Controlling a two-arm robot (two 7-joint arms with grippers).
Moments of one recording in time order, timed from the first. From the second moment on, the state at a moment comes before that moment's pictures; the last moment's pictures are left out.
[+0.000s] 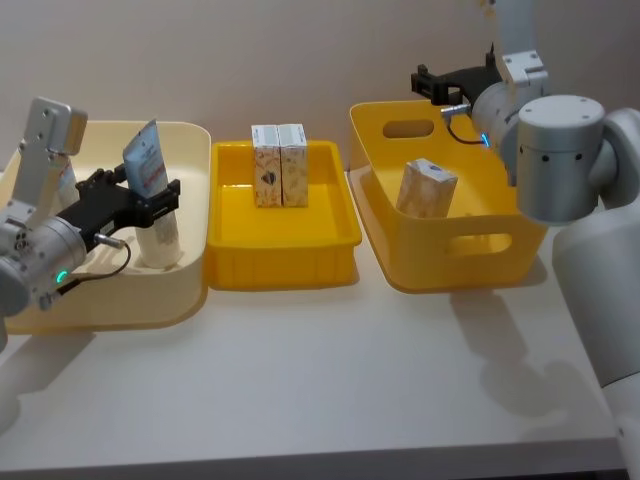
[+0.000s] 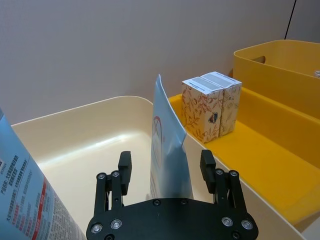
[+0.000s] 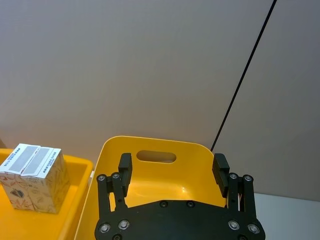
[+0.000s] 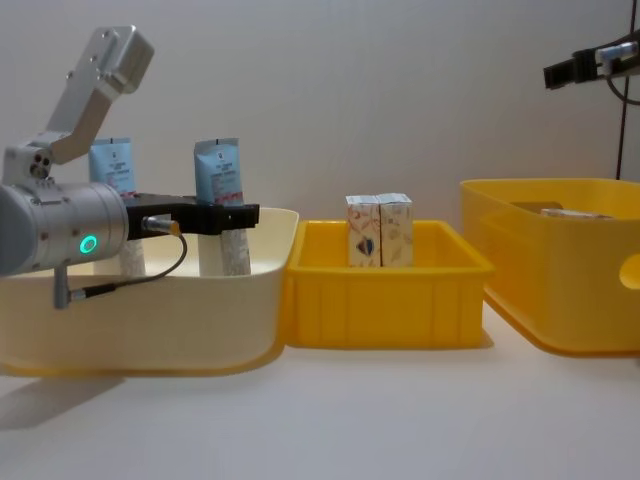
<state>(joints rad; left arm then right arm) -0.66 0.23 0.36 -1.03 -0.32 0.10 -0.34 0.72 0.13 -0.20 -1.31 0.03 0.60 -0.07</state>
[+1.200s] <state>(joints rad) -0.67 0.22 0.36 -1.02 -0.31 0.10 -0.35 0.72 0.13 -0.20 -1.31 0.03 0.60 -0.07</state>
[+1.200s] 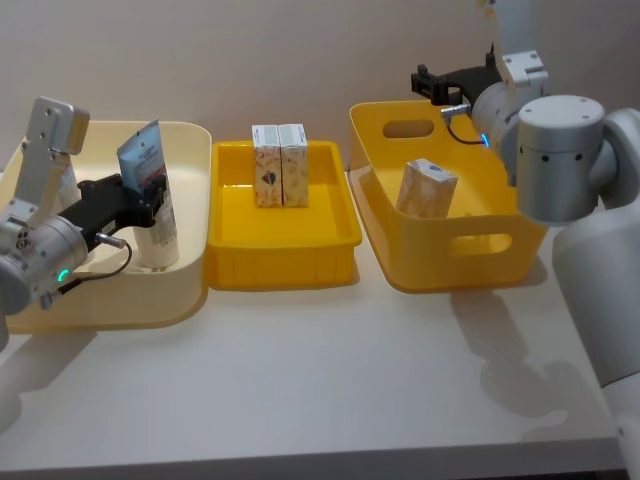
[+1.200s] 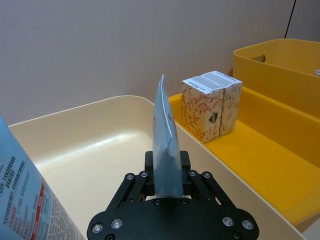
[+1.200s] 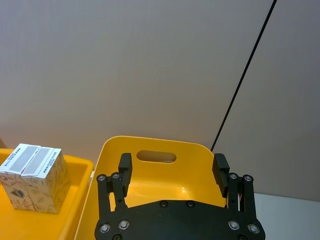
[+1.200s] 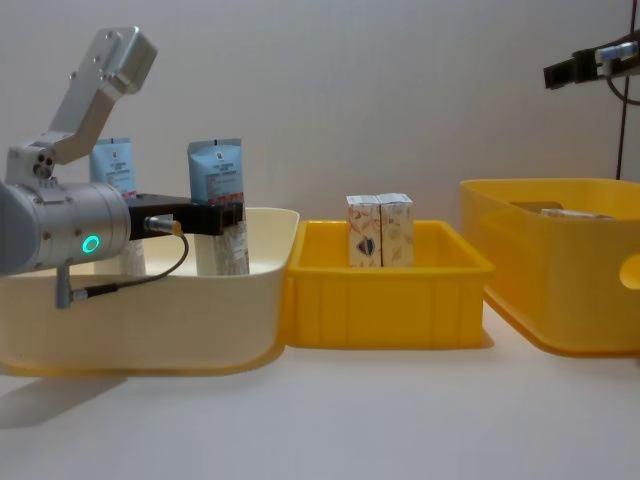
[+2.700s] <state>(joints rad) -0.67 0.22 0.36 -1.02 -0.31 0.10 -0.35 0.72 0.13 -0.20 -1.31 0.03 0.60 -0.07</state>
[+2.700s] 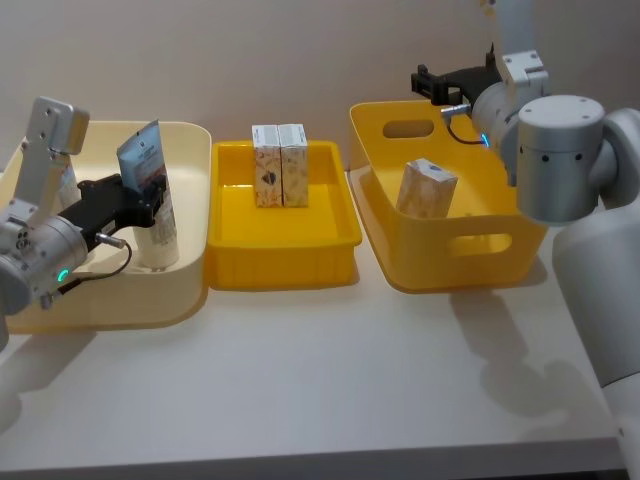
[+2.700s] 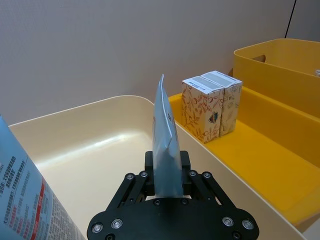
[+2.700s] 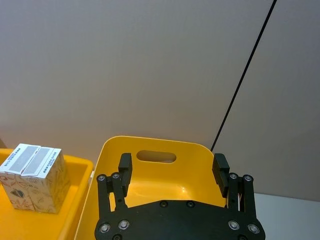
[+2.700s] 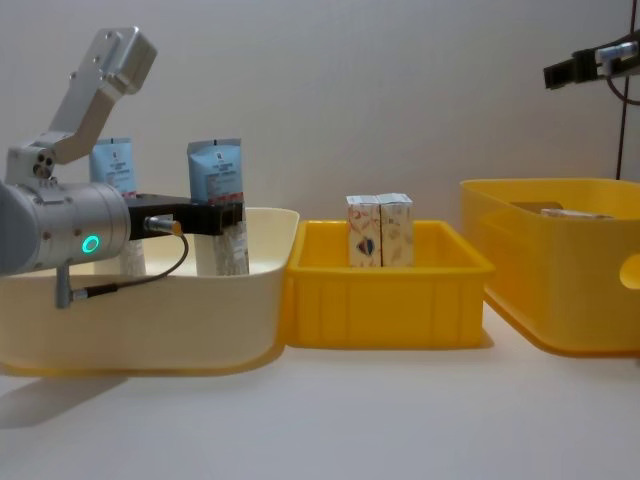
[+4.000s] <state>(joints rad) -0.62 0.23 0.33 -1.17 -0.30 0.10 -0.31 0.72 0.13 -0.20 -1.31 0.03 0.60 -0.07</state>
